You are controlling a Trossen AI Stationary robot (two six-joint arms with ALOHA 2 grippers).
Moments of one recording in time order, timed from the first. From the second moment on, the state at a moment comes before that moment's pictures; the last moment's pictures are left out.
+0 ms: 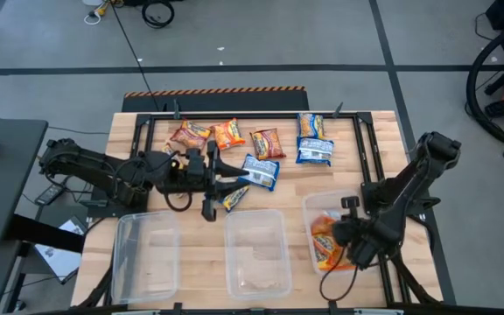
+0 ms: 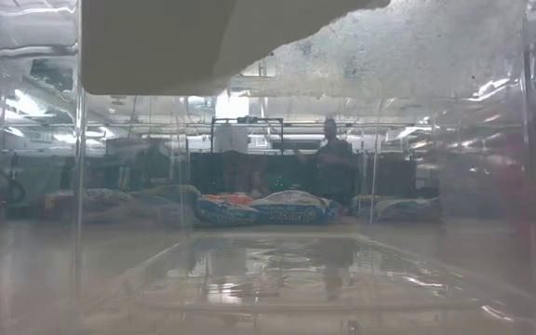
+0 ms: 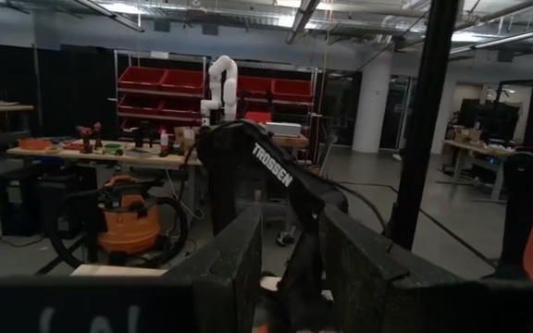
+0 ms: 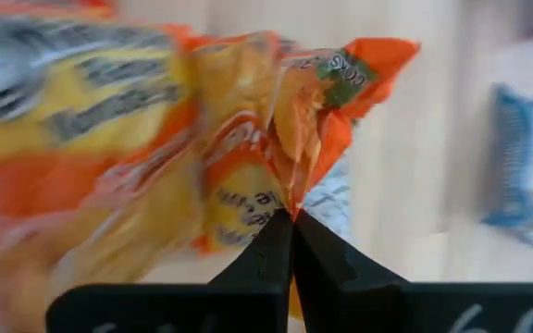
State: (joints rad) left arm -0.26 1.27 1.17 0.30 -0.29 -0.05; right arm 0.90 1.41 0.89 -1.14 0.42 0.79
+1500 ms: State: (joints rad) left arm -0.26 1.27 1.17 0.30 -0.29 -0.07; right arm 0.80 1.27 0.91 -0.97 0.13 0.70
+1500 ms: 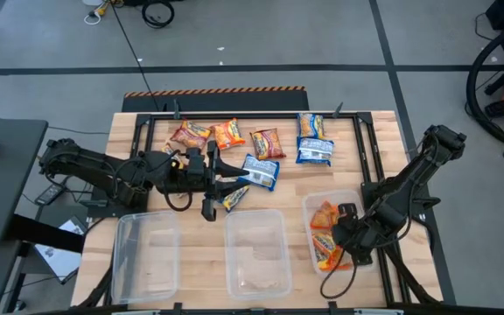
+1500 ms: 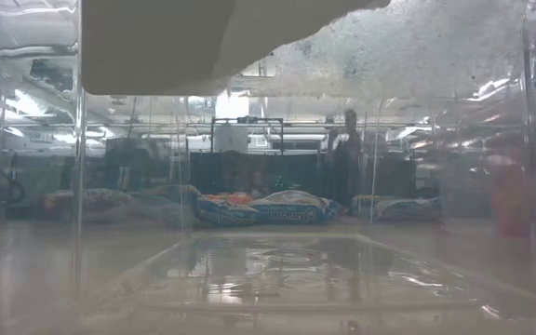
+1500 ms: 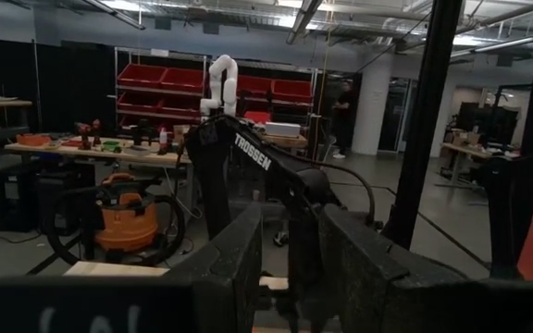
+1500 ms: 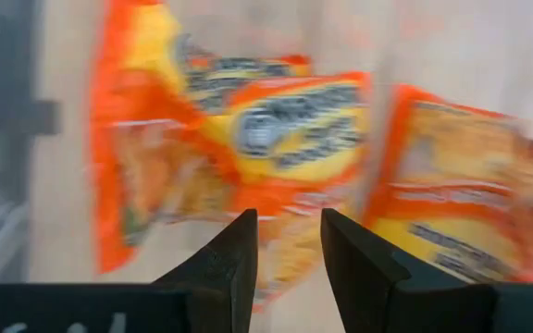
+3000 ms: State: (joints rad) left arm -0.27 1.27 1.17 0.29 -0.27 -0.07; right arm 0.60 1.25 0.95 -1.21 0.48 0.75
